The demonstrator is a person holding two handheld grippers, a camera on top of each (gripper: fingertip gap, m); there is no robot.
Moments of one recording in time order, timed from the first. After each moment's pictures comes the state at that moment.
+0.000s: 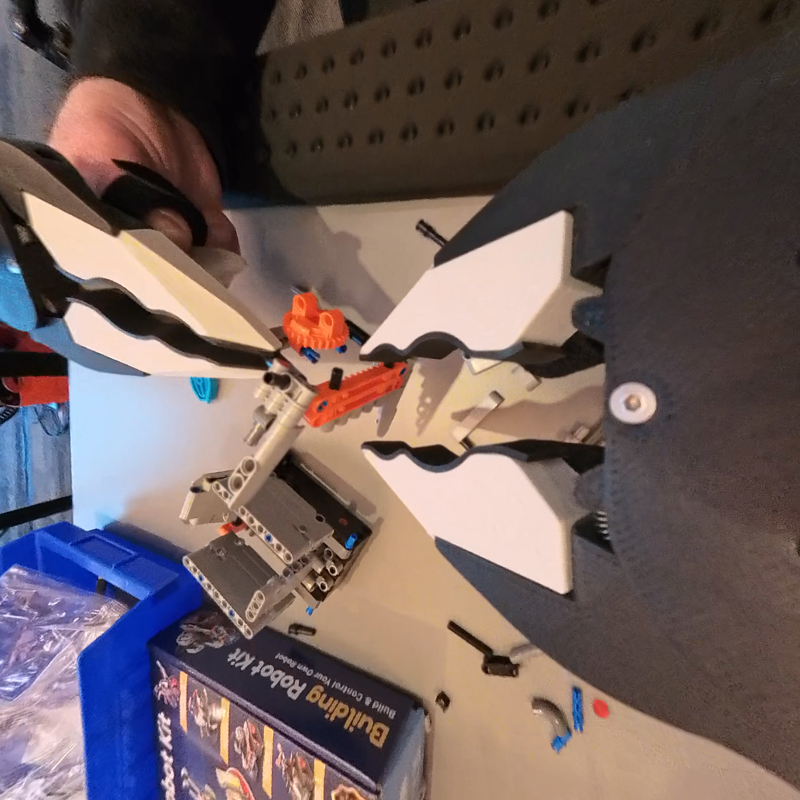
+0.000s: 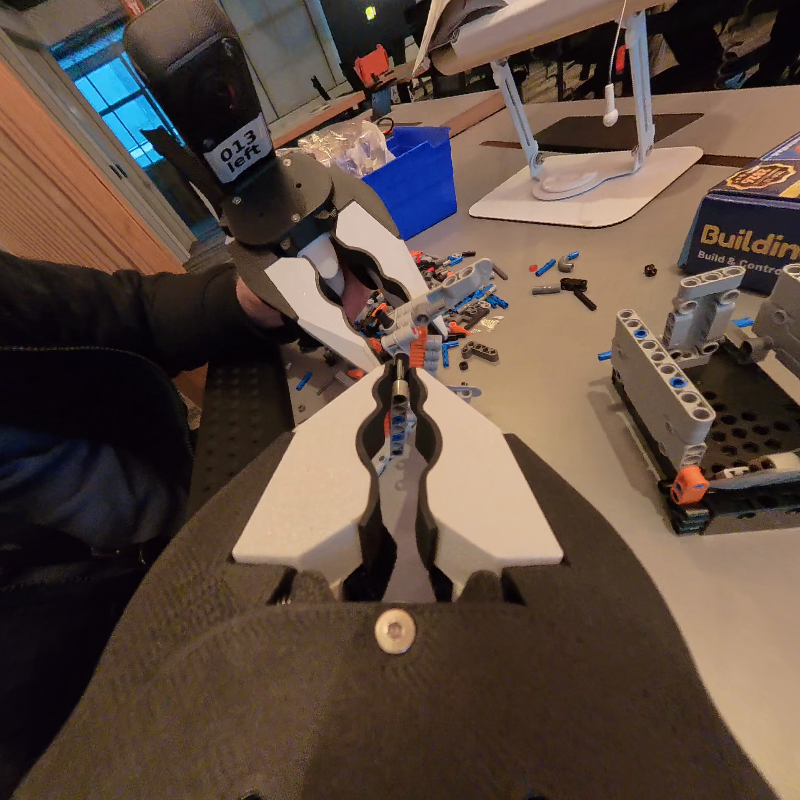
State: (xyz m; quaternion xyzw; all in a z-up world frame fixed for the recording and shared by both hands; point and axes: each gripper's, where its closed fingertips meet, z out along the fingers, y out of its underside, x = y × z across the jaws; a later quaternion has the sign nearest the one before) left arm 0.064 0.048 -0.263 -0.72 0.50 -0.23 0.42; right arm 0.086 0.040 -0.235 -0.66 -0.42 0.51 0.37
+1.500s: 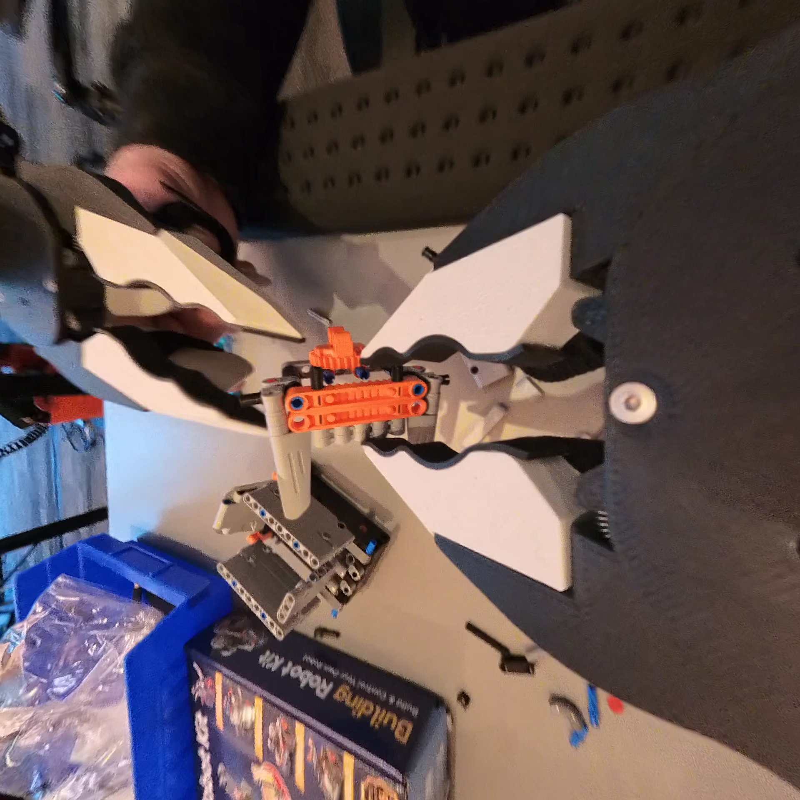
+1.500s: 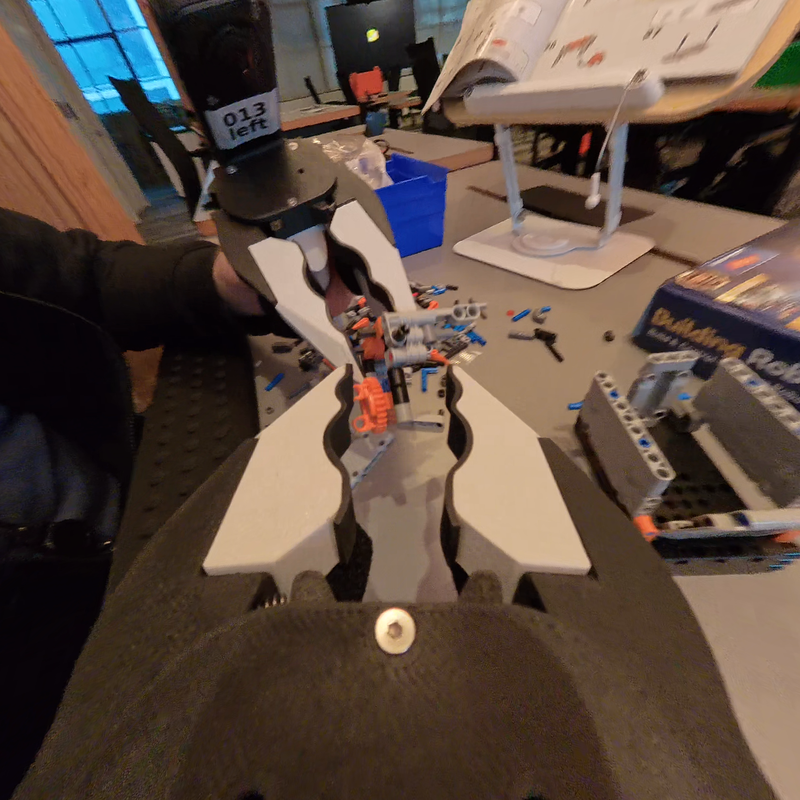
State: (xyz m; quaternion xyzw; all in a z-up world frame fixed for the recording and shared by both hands) left arm 0.066 0.038 -0.246 -0.70 0.51 -0.25 0.43; right arm 0.082 0.040 -0.223 -0.62 -0.46 0.46 0.44
